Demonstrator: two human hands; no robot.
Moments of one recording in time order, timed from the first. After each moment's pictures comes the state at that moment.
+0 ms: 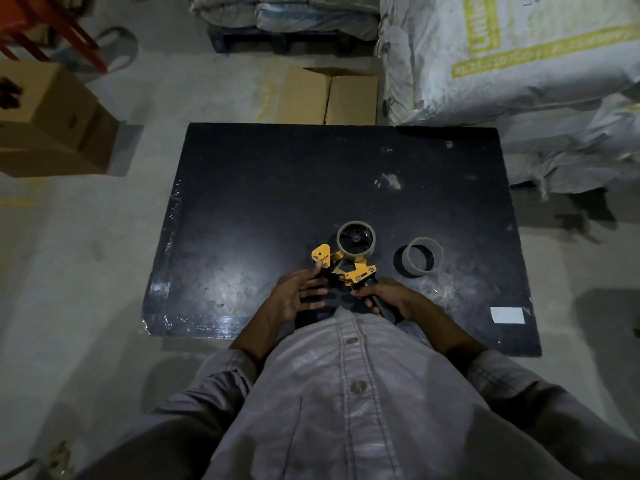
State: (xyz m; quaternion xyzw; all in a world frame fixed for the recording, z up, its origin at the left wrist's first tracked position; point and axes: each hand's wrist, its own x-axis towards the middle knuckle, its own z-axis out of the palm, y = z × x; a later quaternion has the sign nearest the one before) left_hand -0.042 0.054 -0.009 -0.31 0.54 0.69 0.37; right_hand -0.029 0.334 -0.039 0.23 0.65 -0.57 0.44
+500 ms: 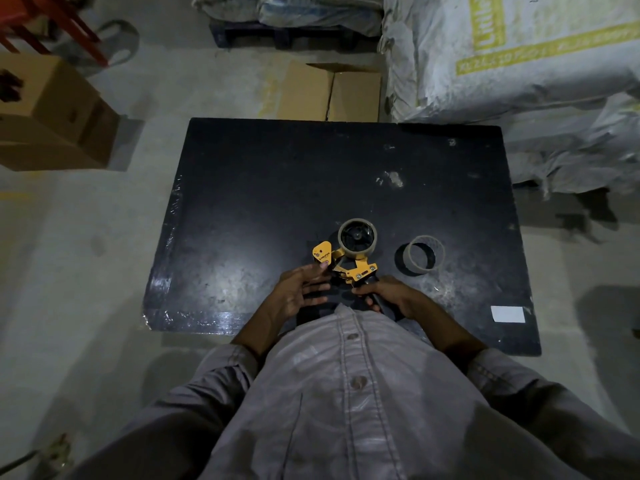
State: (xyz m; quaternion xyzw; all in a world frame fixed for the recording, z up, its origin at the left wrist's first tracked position) left_hand -0.042 0.058 -0.008 -0.31 0.53 0.71 0.35; right_hand -0.031 0.335 -0.052 0.24 0.68 -0.54 0.44
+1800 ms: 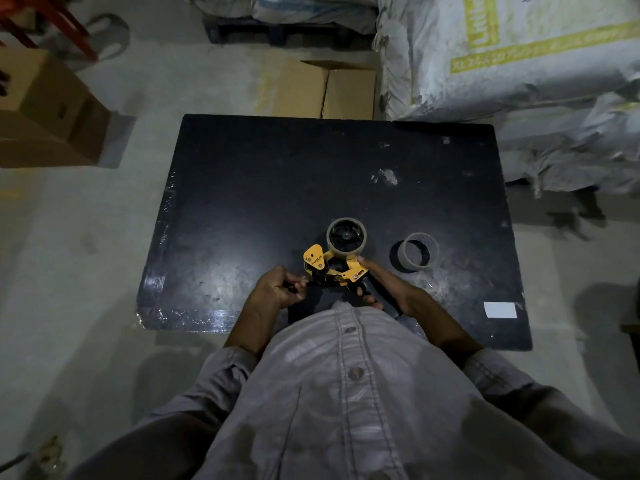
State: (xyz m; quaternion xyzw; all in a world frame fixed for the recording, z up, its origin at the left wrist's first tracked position) left_hand -0.060 0.039 -0.020 -0.52 0.43 0.65 0.34; right_hand -0.026 0.334 -0.014 0.23 0.60 -0.63 0.44
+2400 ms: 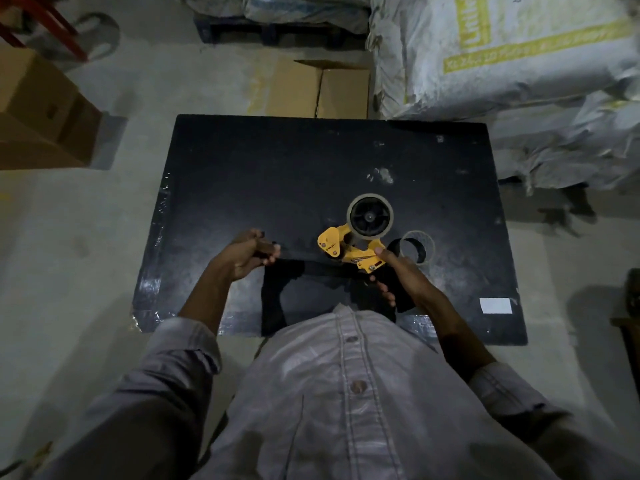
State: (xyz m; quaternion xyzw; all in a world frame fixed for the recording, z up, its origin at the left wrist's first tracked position) left_hand -0.120 -0.025 0.015 -0.23 0.64 0.66 0.31; right_hand -0.018 0.356 0.039 0.22 0.67 -0.63 0.31
